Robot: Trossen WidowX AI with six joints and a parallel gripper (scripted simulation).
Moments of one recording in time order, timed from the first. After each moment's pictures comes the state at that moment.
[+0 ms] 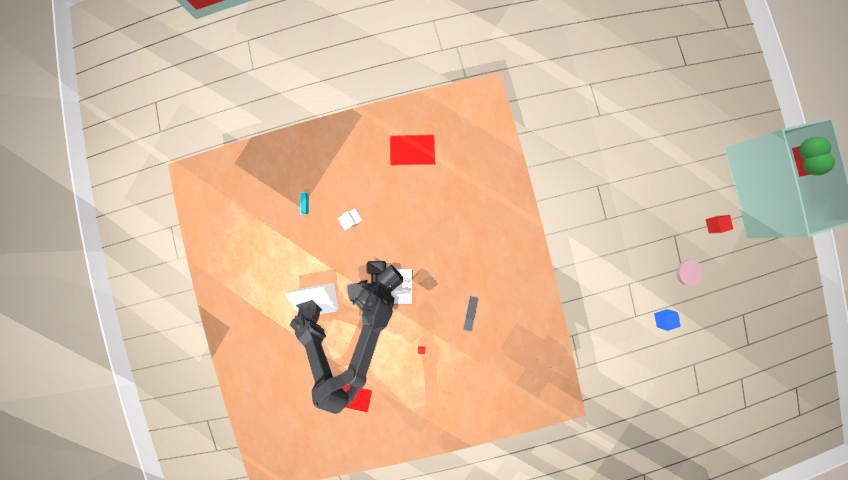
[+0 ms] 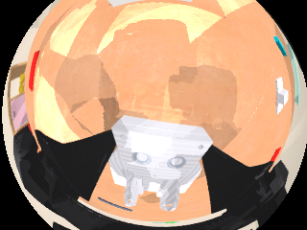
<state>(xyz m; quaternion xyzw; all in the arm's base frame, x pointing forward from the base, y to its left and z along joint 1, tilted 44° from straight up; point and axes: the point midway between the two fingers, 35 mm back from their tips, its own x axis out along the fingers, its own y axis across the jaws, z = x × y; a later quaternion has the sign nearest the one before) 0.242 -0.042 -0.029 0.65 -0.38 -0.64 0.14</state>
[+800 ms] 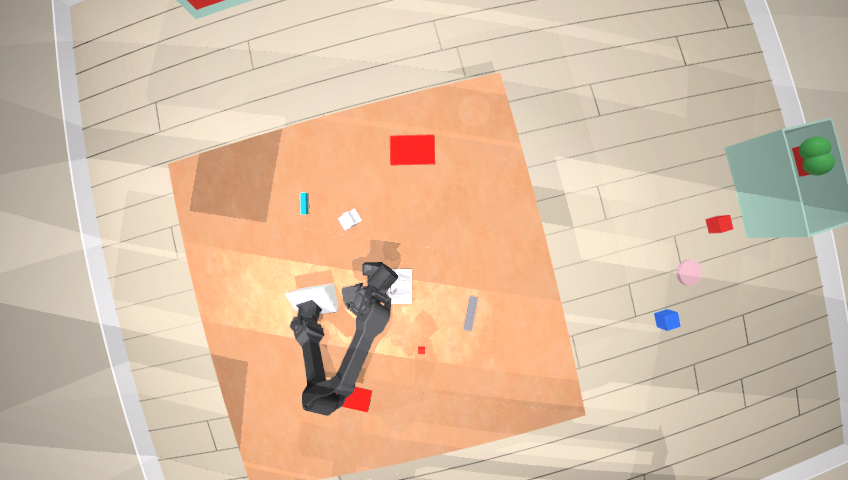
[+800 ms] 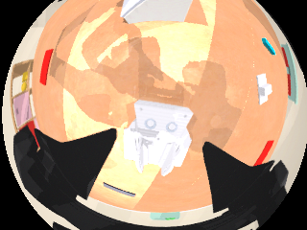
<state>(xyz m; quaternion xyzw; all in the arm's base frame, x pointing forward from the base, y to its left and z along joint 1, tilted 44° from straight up) 0.251 0.002 0.019 0.65 -0.38 -0.64 0.15</state>
